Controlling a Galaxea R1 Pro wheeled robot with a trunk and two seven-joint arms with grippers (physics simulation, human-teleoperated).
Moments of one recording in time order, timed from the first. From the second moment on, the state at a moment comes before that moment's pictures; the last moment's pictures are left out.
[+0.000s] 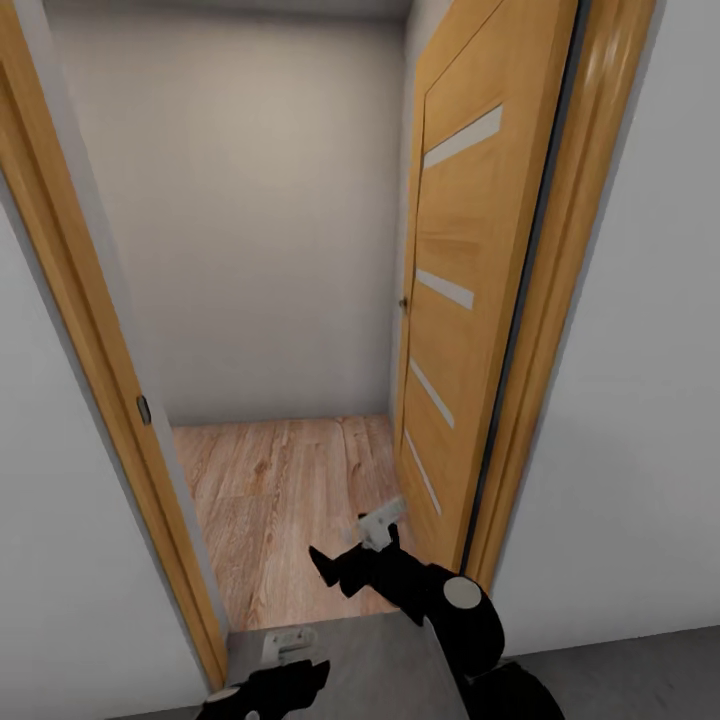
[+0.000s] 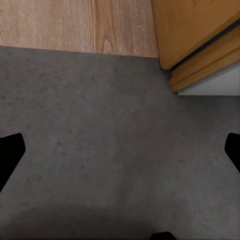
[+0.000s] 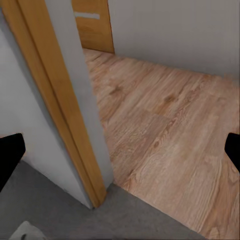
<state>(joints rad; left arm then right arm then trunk) -0.08 -0.11 -0.17 -1.17 0.32 0.54 0.11 -0.20 0.17 0.35 -1.64 0.14 0.58 0.41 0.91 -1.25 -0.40</state>
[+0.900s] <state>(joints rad) -0.08 -0.11 -0.17 -1.14 0.32 0.47 0.10 -0.21 0.17 0.27 -1.64 0.14 0.56 0.42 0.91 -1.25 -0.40</state>
